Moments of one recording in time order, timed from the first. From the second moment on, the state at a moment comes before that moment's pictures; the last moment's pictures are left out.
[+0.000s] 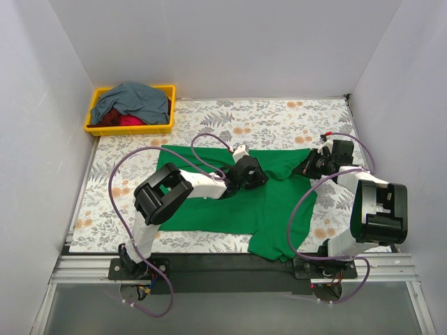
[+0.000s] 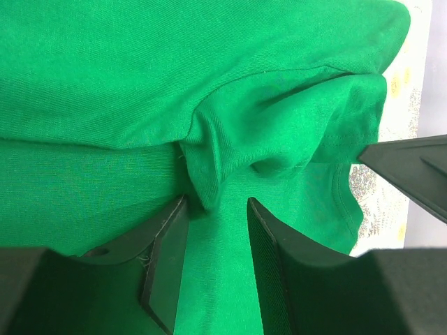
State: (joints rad) left arm -0.93 2.06 1.19 0.26 -0.19 -1.05; right arm -0.11 1.53 0.73 -0.06 -0.62 0.37
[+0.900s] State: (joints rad) left arm -0.94 2.06 1.19 0.26 -0.20 -1.01; right arm -0.11 1.52 0.73 -0.06 -0.63 0.37
